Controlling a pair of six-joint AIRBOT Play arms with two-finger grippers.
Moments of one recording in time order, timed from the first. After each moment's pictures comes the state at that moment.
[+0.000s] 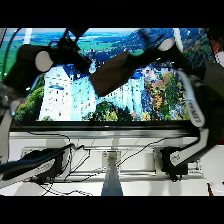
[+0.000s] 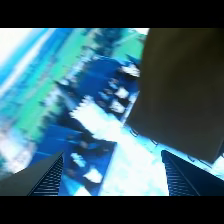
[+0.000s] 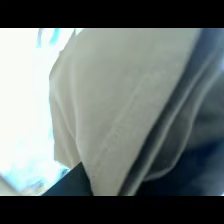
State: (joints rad) left arm -0.43 -1.16 1.37 1.56 -0.87 -1.06; right arm 0.09 -1.67 1.65 -0.93 1.15 1.37
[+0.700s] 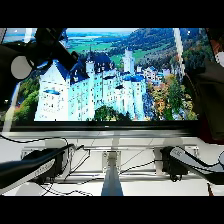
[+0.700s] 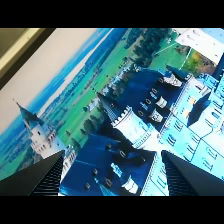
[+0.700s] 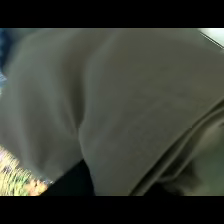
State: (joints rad) left arm -0.43 -1.06 1.37 1.65 -0.88 -1.06; right arm -0.80 -1.18 1.66 -1.63 1.59 1.85
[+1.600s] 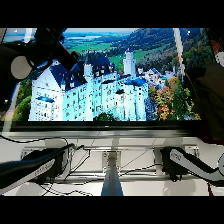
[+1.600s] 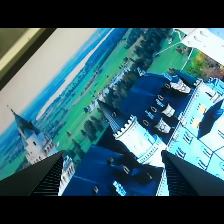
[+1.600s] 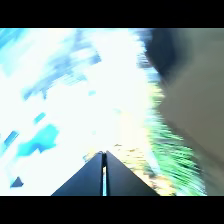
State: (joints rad) left arm -0.43 -1.06 1.37 1.65 -0.88 -1.06; right arm -0.34 -1.16 1.66 -1.36 1.46 1.70
